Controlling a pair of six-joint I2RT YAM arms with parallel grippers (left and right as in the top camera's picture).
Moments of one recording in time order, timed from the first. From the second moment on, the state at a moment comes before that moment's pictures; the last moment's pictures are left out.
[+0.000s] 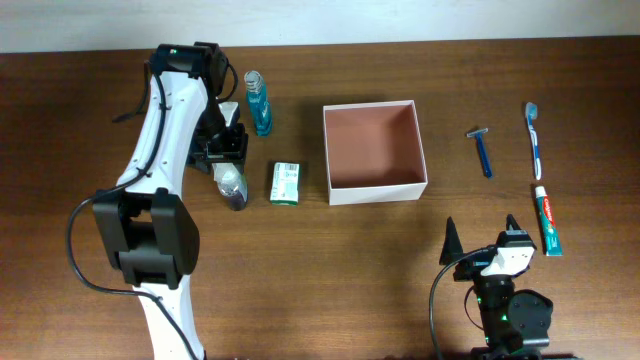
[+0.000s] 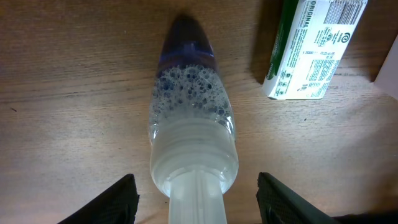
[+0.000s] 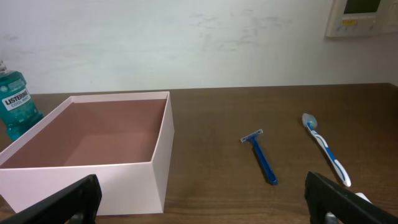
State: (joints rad) left arm -0.12 2.19 2.10 -1.64 0.07 -0.07; right arm 0.01 0.01 0.01 -0.07 -0.01 0.04
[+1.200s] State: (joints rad) left arm -0.12 2.19 2.19 -1.68 0.07 -0.07; right arm 0.01 0.01 0.01 -0.07 -0.01 0.04
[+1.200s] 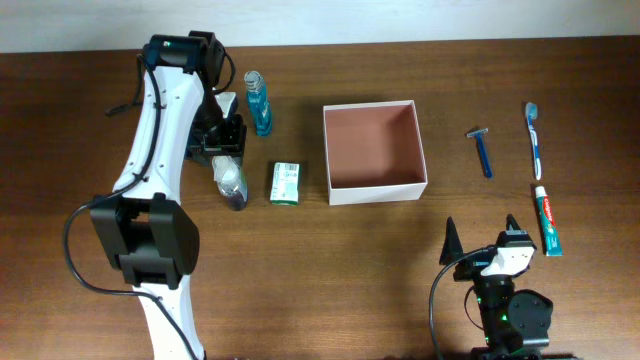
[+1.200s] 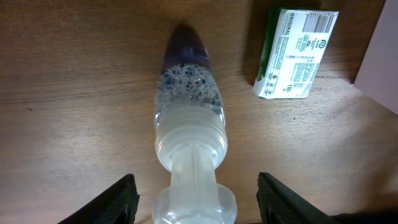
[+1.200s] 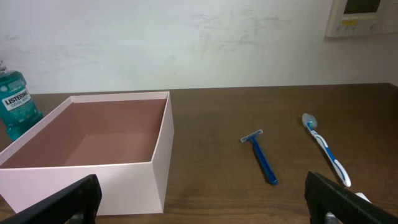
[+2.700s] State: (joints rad) left arm -0.12 2.19 2.16 -1.68 0.07 -0.07; right arm 0.01 0.01 0.01 -0.07 -0.01 0.04
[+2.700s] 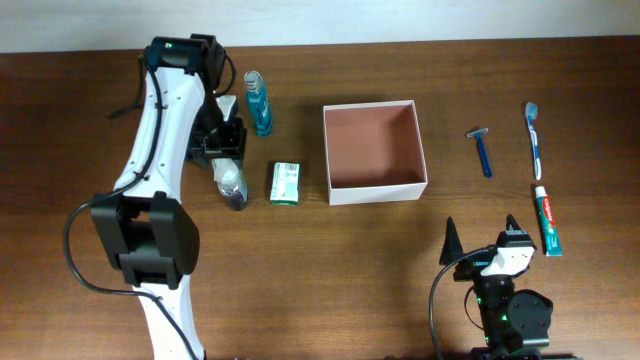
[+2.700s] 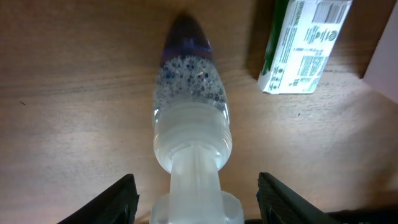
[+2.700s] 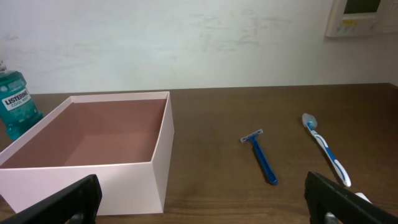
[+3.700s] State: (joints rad) left arm -0.12 2.19 2.14 -1.68 0.06 -0.07; right arm 0.01 0.01 0.01 -0.07 -0.01 0.04
